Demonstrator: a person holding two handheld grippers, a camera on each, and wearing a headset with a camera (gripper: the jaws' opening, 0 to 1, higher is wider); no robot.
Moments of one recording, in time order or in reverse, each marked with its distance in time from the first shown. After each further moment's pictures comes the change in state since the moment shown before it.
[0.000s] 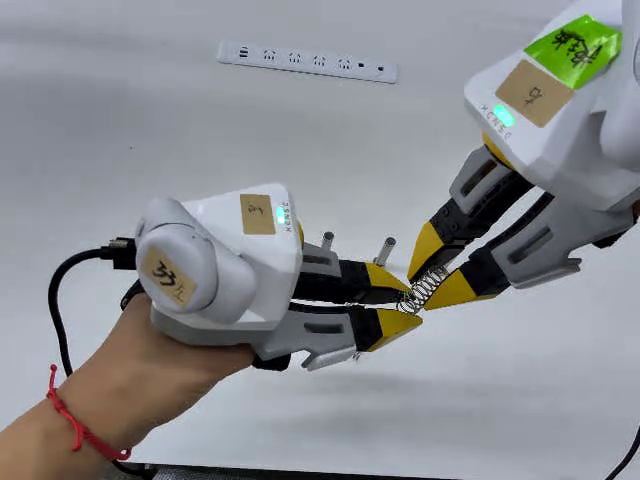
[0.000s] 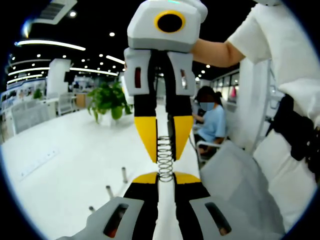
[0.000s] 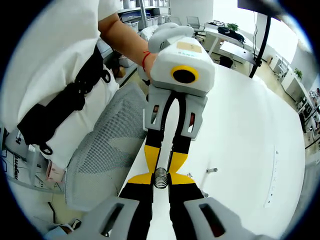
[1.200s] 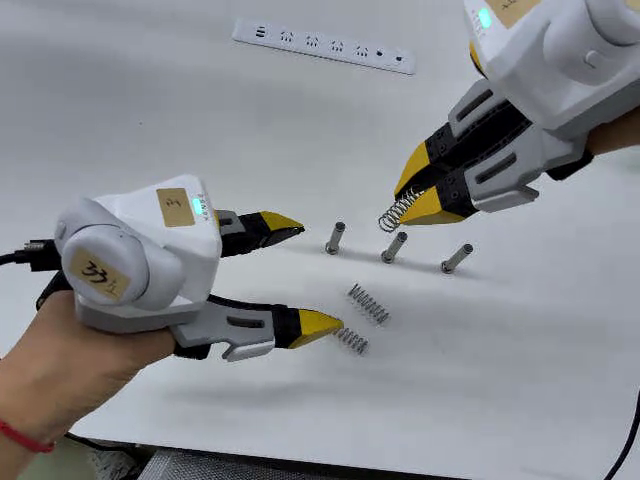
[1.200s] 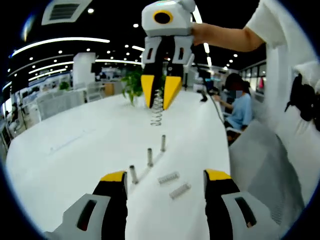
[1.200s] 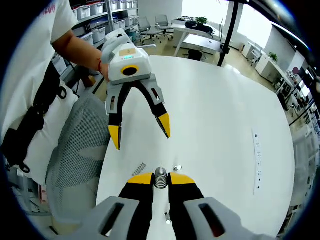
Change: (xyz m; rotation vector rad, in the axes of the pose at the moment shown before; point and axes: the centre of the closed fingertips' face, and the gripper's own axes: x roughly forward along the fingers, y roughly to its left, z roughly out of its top) left arm -0.065 0.061 -0.062 -0.034 0.099 0.273; right arm 0.002 -0.088 -0.004 0.170 -0.003 -0.202
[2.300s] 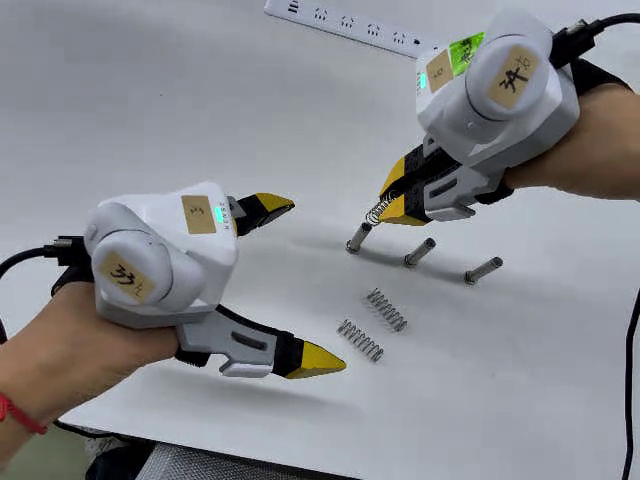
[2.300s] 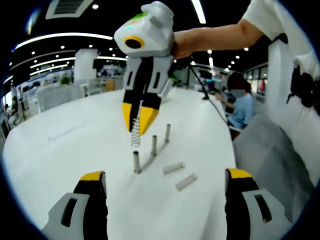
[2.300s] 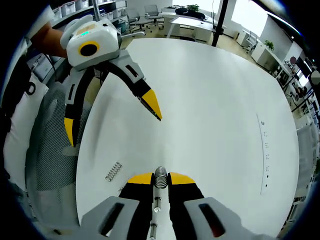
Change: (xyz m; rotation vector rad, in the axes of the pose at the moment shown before) left arm 0.010 0.015 -0.029 -0.035 0.005 -0.007; right arm 0.081 -0.048 -0.030 0.048 0.091 -0.021
